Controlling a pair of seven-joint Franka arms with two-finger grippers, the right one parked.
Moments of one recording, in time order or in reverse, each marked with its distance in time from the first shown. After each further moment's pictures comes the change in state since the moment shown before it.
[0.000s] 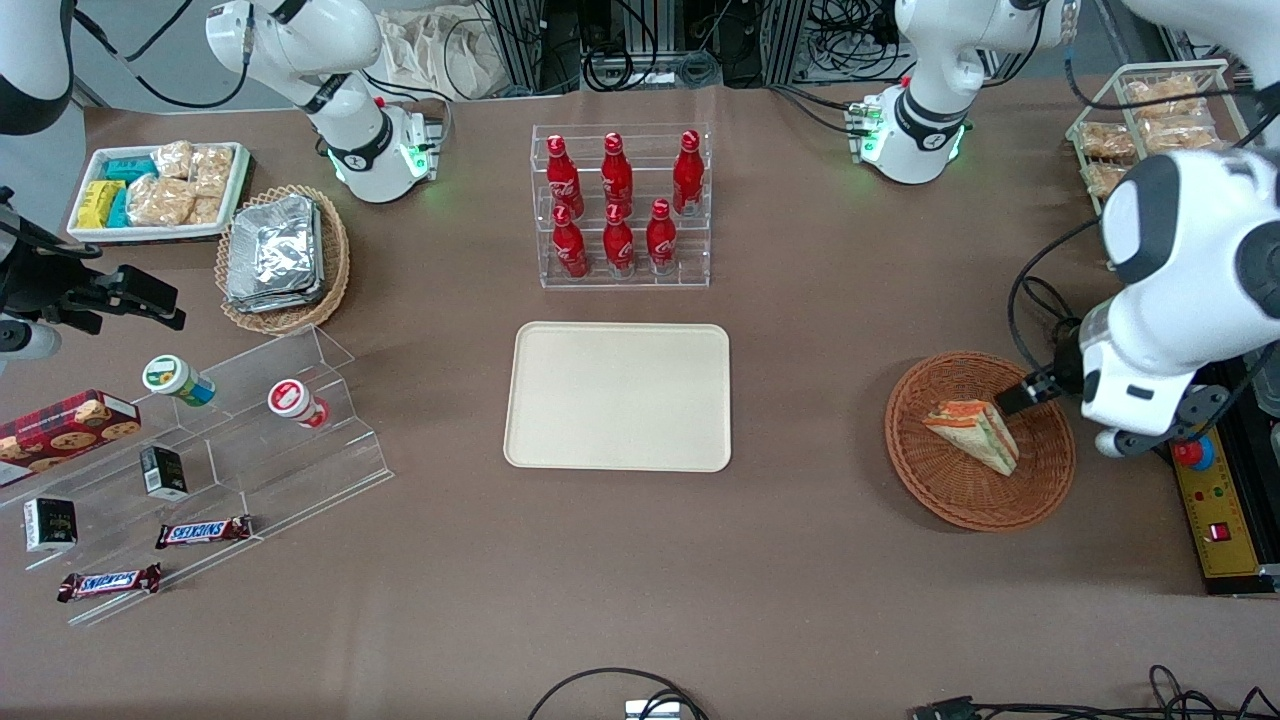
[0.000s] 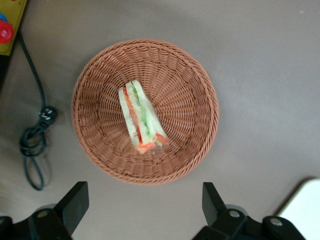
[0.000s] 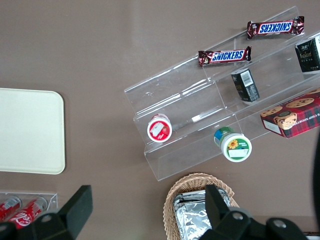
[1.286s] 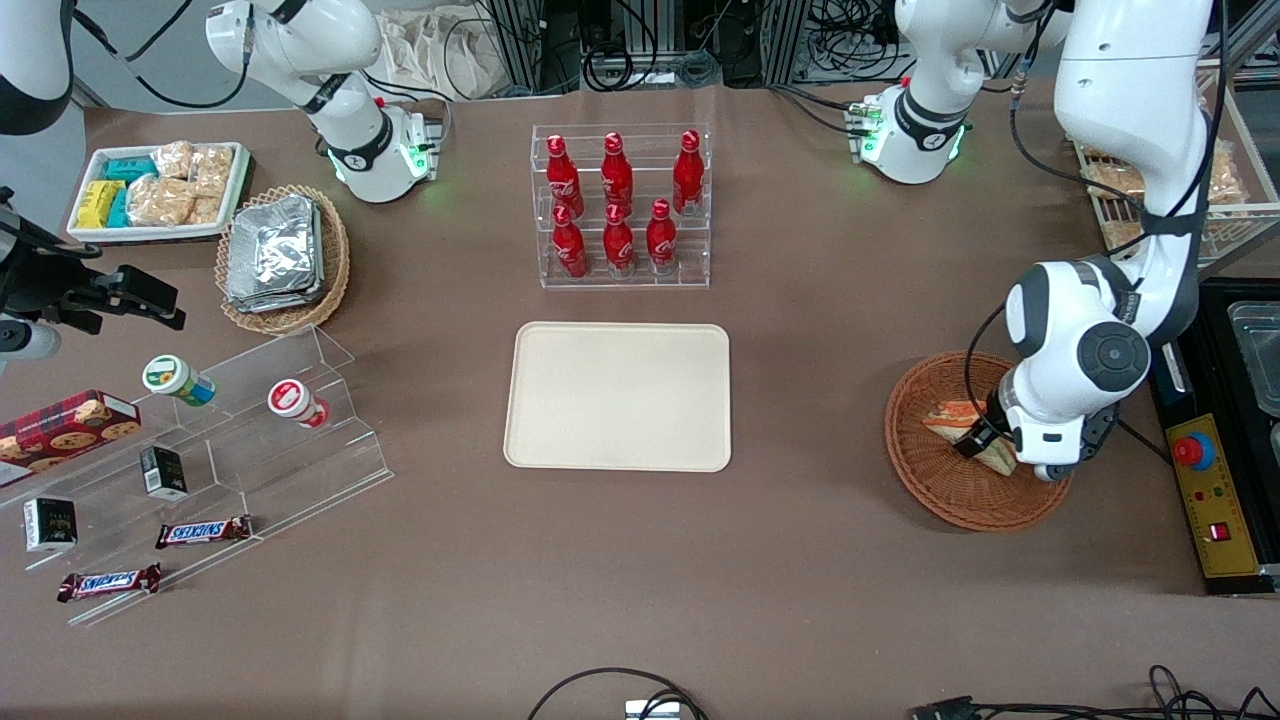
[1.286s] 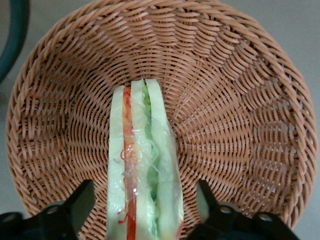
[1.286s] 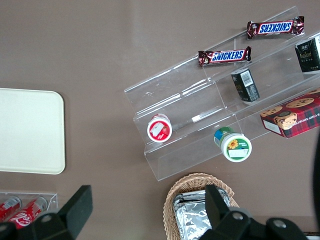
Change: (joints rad) arm 0.005 0.169 0.032 -0.289 0.000 0.466 -0.204
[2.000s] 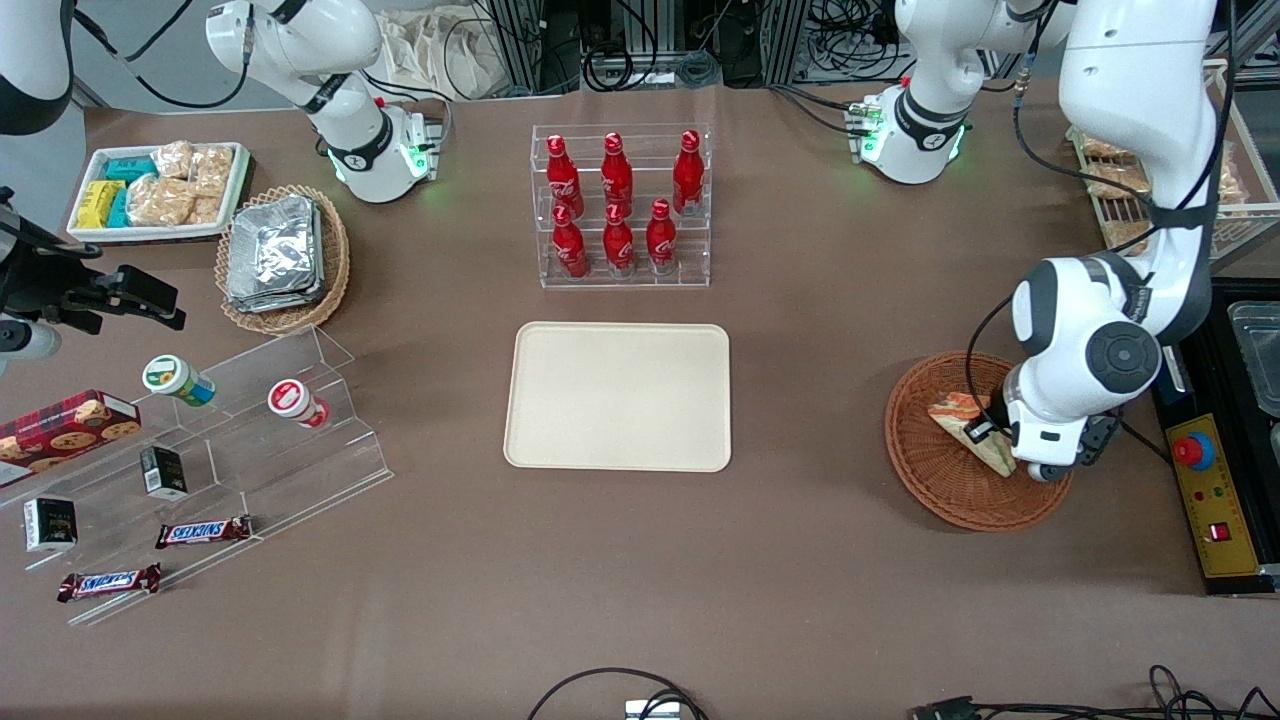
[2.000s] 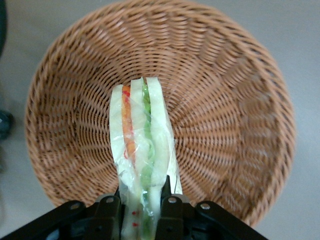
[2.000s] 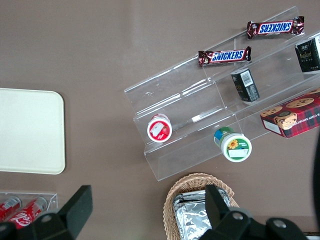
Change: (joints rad) arm -0.002 -0.055 -0.001 0.057 0.003 -0.139 0.255
